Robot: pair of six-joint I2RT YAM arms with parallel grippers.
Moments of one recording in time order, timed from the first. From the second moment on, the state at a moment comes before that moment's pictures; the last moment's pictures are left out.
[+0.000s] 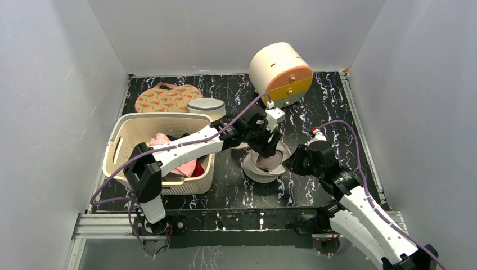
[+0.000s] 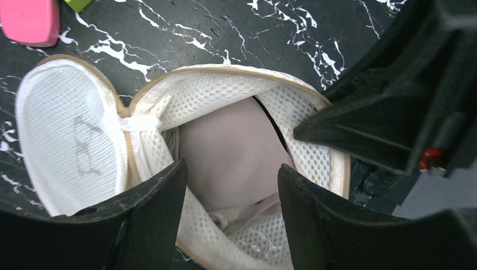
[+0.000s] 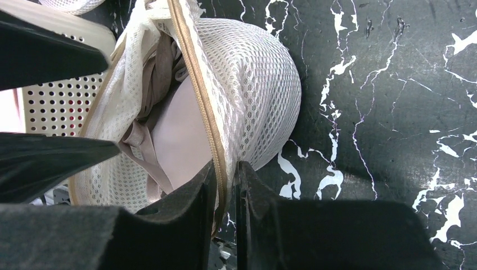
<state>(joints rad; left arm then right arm) -0.97 1.71 1.46 -0.51 0.17 -0.16 0.46 0.65 0.53 -0.53 -0.06 0.71</state>
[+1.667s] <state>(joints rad) -1.01 1.66 1.42 -0.50 0.11 -0.15 0.46 0.64 0.51 -0.51 -0.07 0.71</state>
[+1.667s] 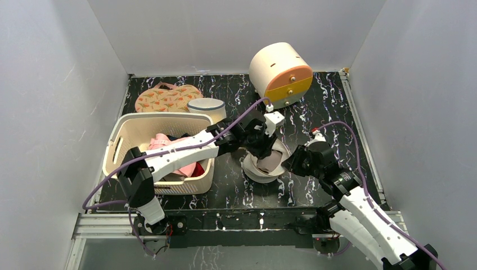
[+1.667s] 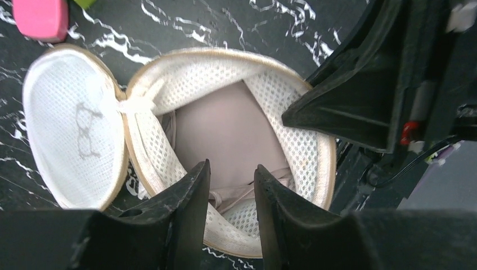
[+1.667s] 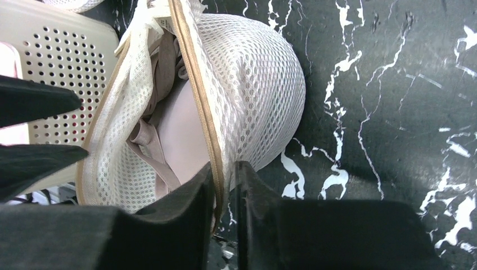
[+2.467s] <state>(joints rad) -1.10 1.83 1.40 -0.47 0.06 -0.18 0.46 0.63 0.37 -0.49 -0.14 0.88</state>
